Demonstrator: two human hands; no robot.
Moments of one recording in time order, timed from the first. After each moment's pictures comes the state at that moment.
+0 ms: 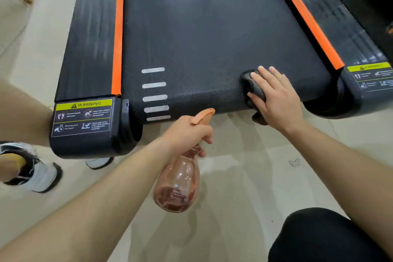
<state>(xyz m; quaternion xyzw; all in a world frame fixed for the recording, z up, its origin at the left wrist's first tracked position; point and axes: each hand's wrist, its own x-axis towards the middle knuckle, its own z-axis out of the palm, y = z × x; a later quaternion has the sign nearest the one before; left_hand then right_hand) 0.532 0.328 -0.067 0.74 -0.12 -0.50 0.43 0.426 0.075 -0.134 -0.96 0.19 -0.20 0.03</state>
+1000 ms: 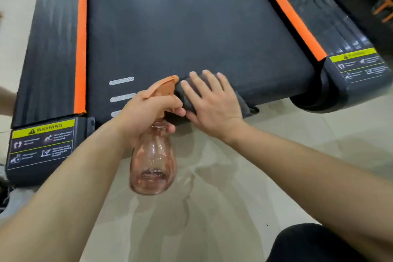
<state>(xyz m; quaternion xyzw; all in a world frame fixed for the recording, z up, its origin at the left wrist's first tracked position) 0.576 0.298 -0.038 0.71 -0.11 -0.44 0.54 0.487 0.139 -0.142 -0.97 0.10 -0.22 -0.07</state>
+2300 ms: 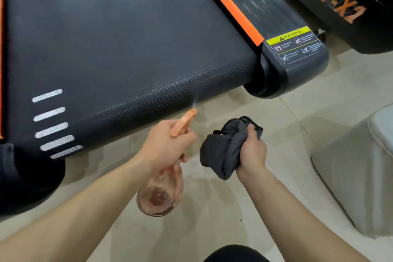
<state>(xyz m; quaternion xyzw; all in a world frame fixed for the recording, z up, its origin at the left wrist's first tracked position) 0.469 0.213 -0.109 0.79 -0.27 -0.42 0.35 0.317 0.108 -0.172 -0.26 0.65 -0.27 0.66</state>
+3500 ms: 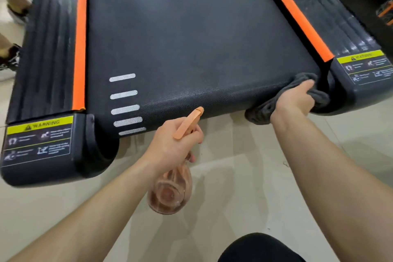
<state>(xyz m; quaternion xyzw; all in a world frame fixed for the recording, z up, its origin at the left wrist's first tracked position) 0.529 0.299 -0.101 0.77 -0.22 -0.39 0.46 0.438 0.039 -0.132 -0.33 0.75 -0.36 0.44</state>
